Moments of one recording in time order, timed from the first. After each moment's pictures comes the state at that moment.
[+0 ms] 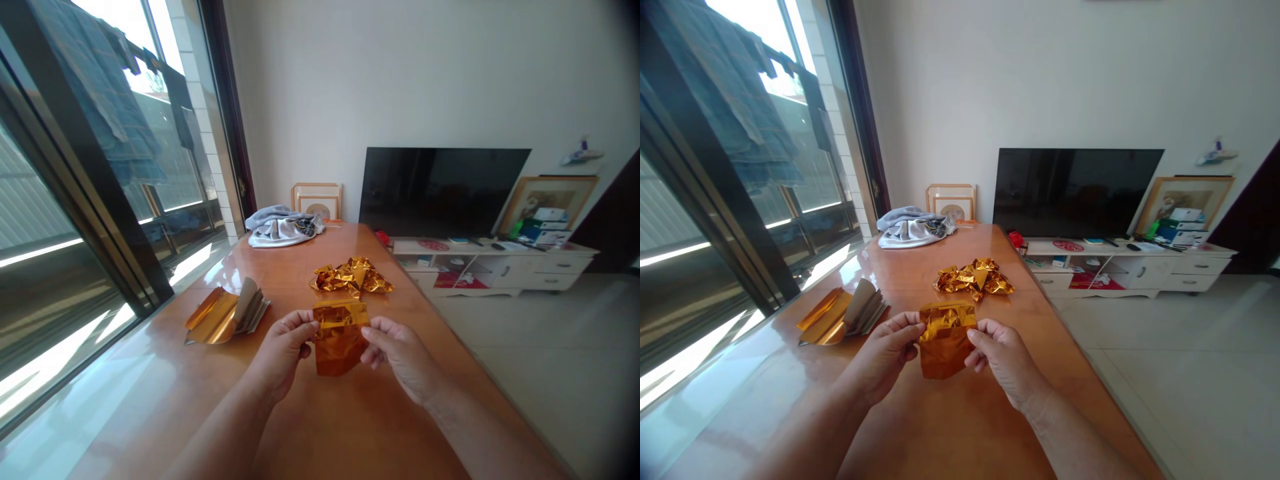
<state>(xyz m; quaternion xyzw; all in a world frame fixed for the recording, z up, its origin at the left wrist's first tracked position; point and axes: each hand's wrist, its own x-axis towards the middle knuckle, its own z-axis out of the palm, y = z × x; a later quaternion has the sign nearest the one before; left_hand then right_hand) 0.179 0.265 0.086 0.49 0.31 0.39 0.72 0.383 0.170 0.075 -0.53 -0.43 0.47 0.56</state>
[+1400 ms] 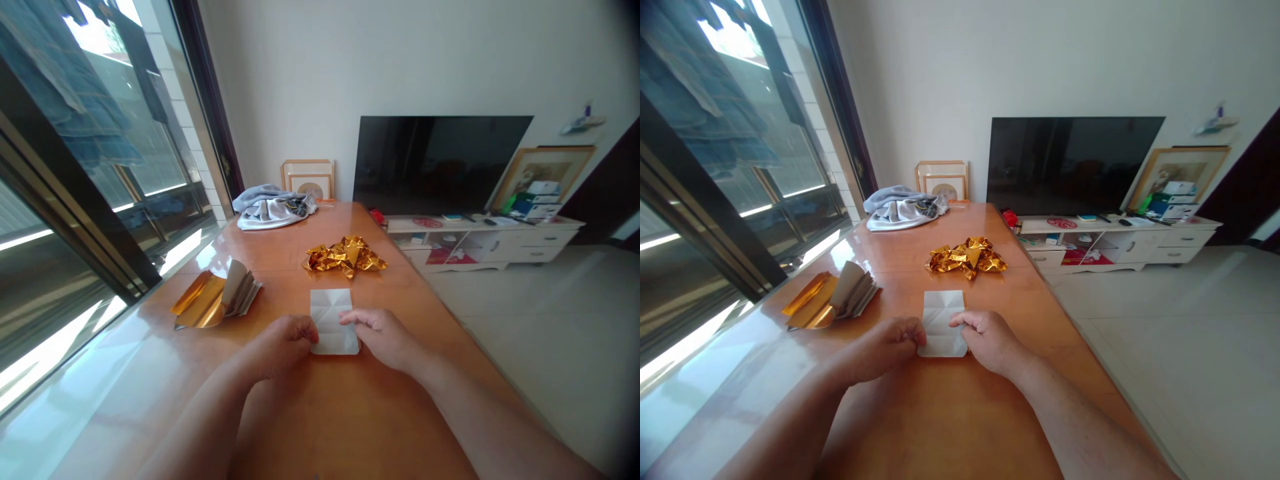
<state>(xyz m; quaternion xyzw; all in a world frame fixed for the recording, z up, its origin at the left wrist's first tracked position) 0.165 0.272 0.080 0.84 0.33 0.11 0.42 0.398 0.181 0.040 -0.60 -0.60 0.32 0.42</state>
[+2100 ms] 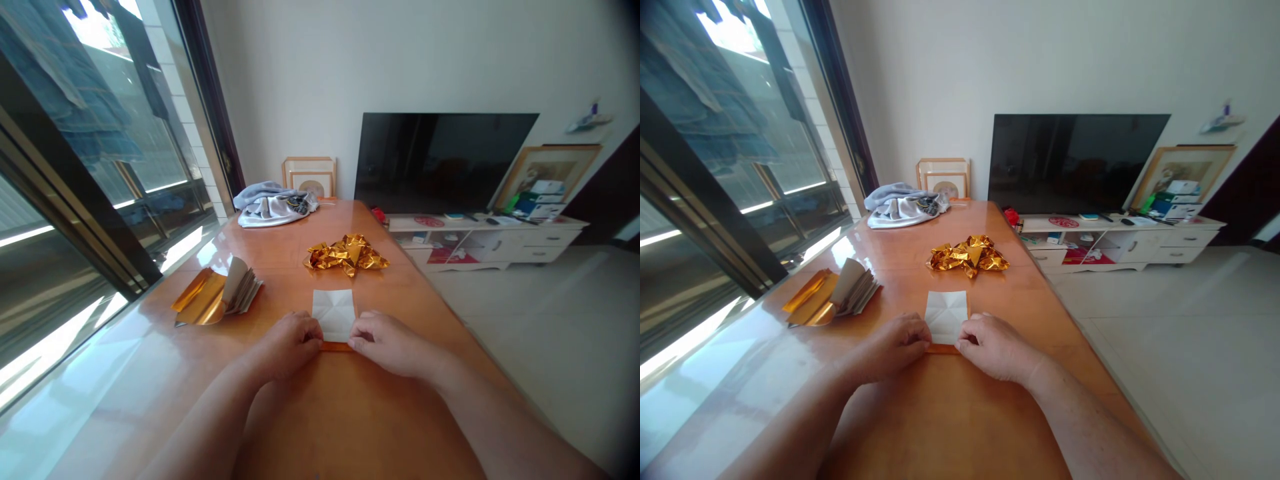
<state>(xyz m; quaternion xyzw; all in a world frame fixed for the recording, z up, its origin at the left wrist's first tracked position) 0.171 0.275 0.070 0.91 0.26 0.13 0.31 0.399 0.170 0.063 -0.61 -0.72 0.22 0.25</state>
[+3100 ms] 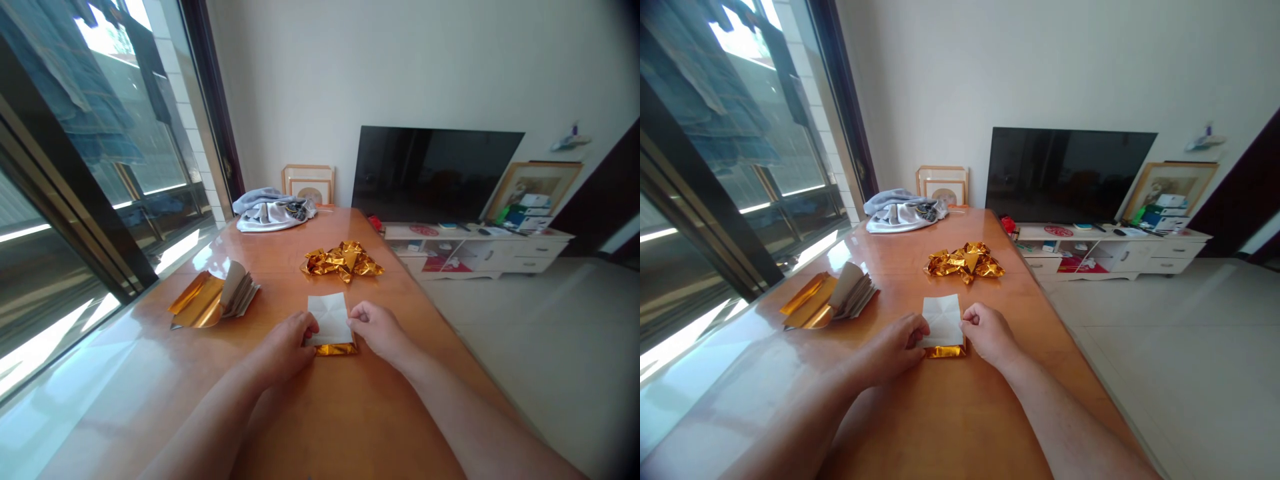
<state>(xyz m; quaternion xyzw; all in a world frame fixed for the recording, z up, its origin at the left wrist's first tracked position) 0.178 0.269 0.062 0.88 0.33 0.16 0.31 0.405 0.197 0.030 -0.69 -0.51 0.27 0.45</state>
